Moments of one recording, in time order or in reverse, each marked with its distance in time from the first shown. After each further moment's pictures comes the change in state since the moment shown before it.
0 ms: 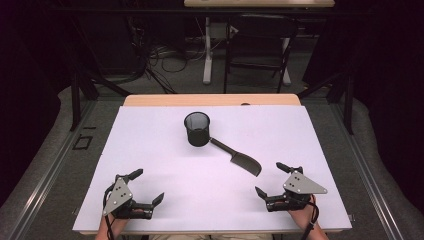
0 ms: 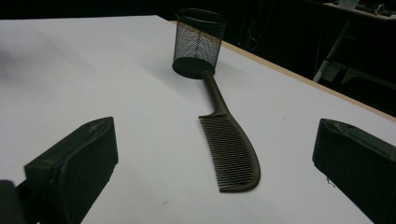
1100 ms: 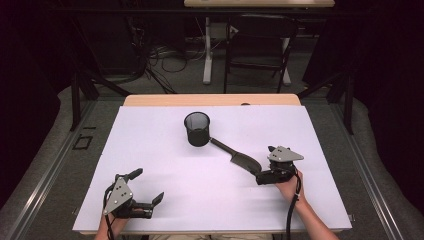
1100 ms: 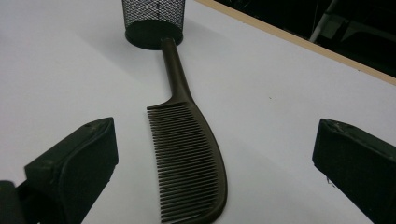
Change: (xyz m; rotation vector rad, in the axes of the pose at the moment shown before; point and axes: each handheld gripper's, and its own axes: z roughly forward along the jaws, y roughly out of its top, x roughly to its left) left arm 0.001 0.000 0.001 0.013 0.011 0.009; right arm -0.042 0.001 0.072 0.175 -0.029 0.050
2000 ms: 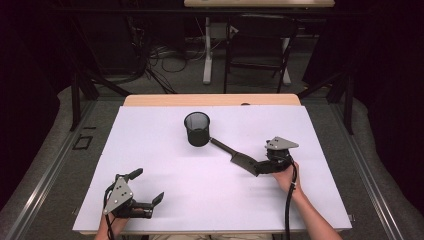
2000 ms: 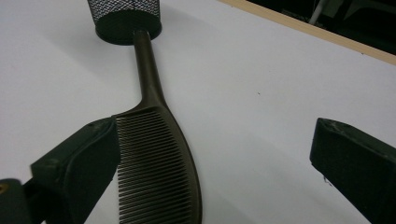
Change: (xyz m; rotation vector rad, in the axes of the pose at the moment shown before) left arm 0.000 0.000 0.001 0.002 -0.004 -0.008; right arm -0.021 0.004 0.028 0.050 -0.007 0.063
